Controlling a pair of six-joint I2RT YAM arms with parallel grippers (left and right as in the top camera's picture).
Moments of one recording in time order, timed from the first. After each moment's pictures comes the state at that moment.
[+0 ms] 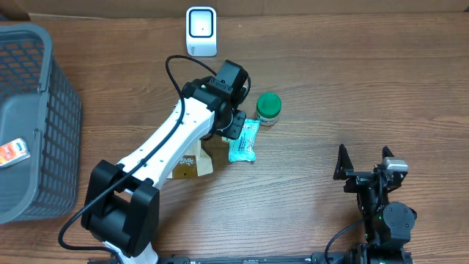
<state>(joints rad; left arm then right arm) -0.52 1.84 1.46 -0.95 0.02 -0.19 -0.09 0.08 0.02 -0.03 -0.07 0.10</state>
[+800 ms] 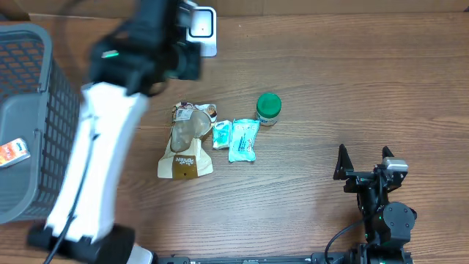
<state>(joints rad) -0.27 1.69 2.04 -1.23 0.02 -0.18 -0.09 0.08 0.02 -0.03 -0.07 0.10</state>
